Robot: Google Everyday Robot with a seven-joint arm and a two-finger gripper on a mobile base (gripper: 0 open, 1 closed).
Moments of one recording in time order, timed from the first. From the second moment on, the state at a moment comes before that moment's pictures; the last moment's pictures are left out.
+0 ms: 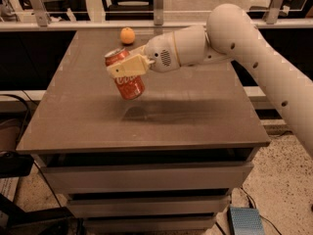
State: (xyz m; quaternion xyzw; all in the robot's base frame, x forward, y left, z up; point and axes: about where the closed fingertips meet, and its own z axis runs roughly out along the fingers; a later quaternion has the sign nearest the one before) arm 0.576 0.081 0.929 -0.66 -0.47 -0.38 0.44
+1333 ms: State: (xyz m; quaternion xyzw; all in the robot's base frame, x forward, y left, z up) arm 0.568 0.063 0.942 -0.54 -0.52 -0.46 0.46
